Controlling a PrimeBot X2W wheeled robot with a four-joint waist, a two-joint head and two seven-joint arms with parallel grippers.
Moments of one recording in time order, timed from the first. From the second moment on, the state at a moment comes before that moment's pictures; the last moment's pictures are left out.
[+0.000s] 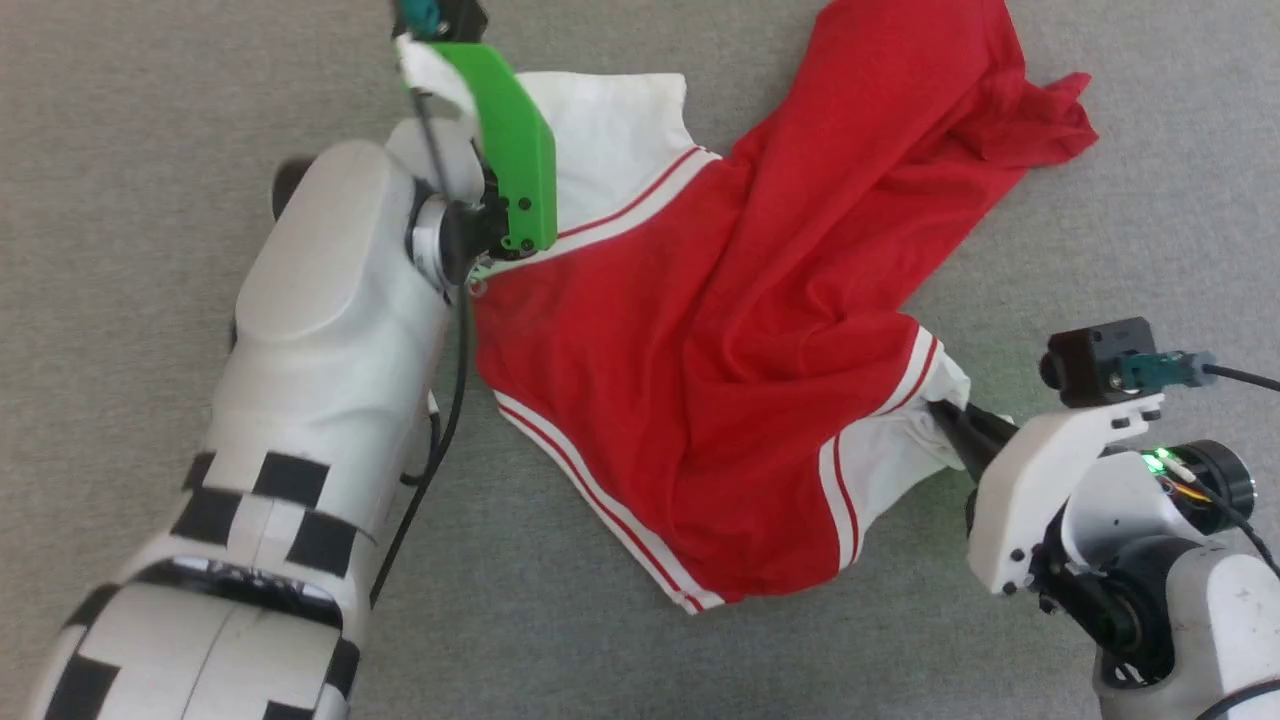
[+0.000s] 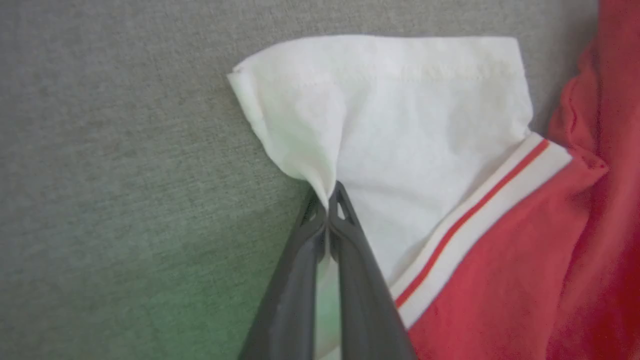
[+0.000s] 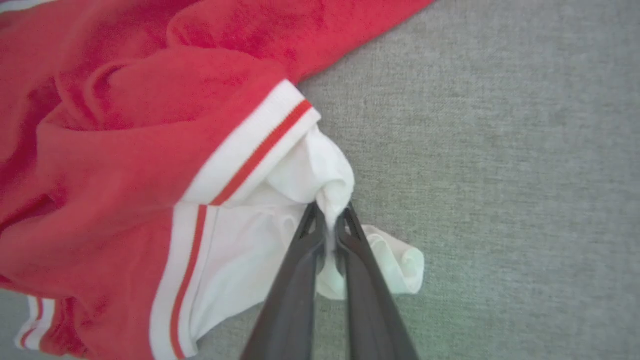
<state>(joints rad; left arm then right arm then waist) -1.08 0.07 -0.32 0.84 -0.48 -0.02 0.71 -0.18 -0.07 0.03 -0.18 0.26 0.13 0.76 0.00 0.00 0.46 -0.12</state>
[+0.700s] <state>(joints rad) -1.12 0.05 -0.06 0.51 -0.88 -0.09 0.32 -0.56 -0.09 -0.23 -0.21 0.63 0.13 0.71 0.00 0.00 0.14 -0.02</state>
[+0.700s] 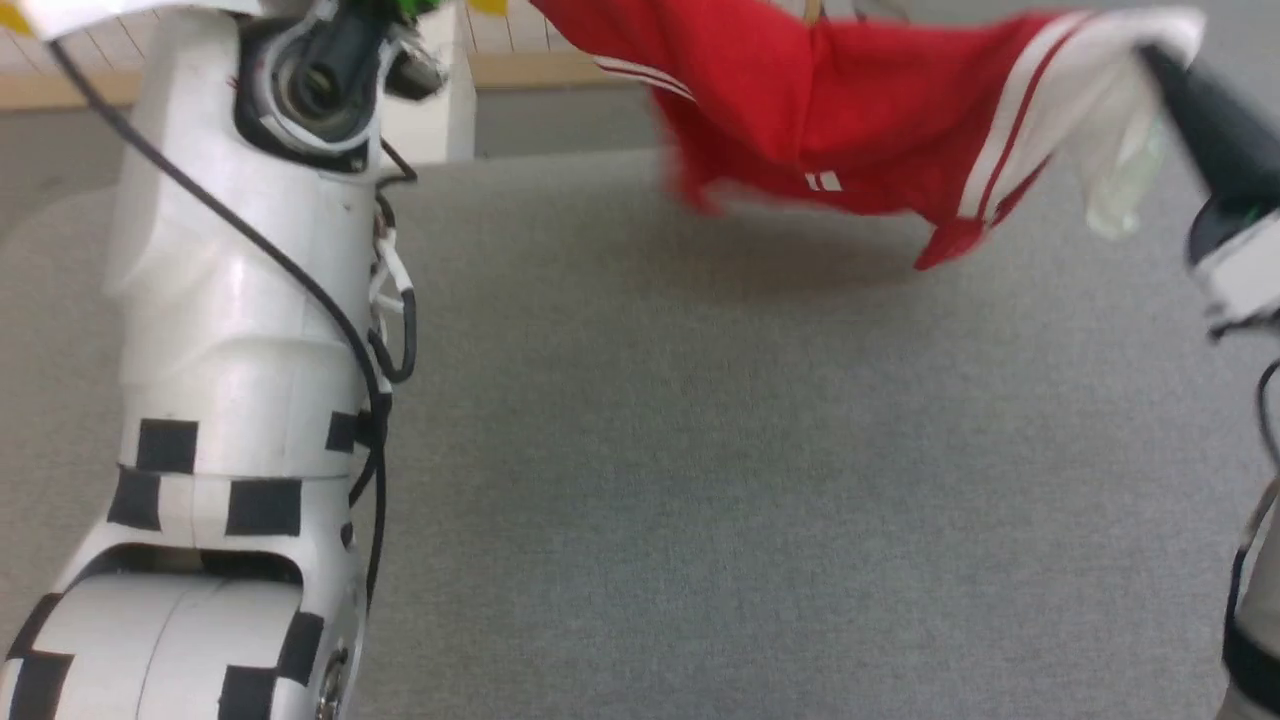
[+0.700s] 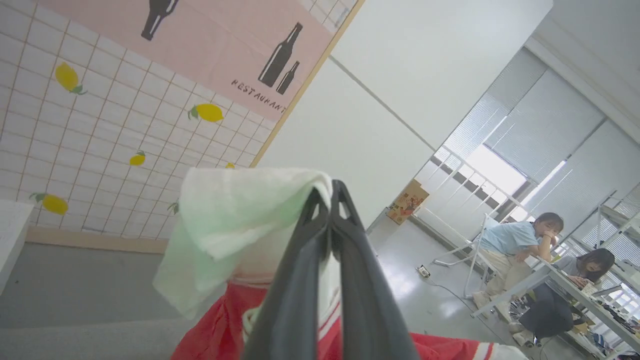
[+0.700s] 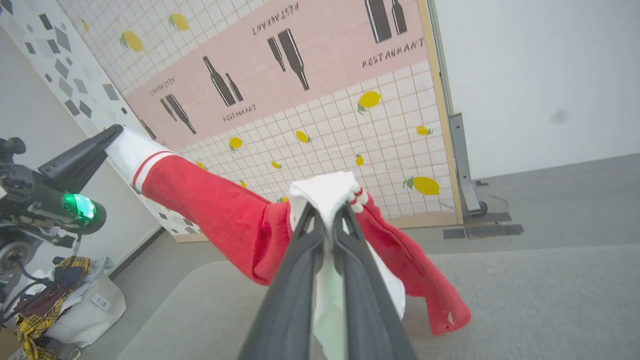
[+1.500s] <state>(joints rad) -1.18 0.22 -0.06 0.46 -0.72 0.11 0.32 -1.09 -0.05 -0.36 0.22 0.52 0.13 0.80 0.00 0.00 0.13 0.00</state>
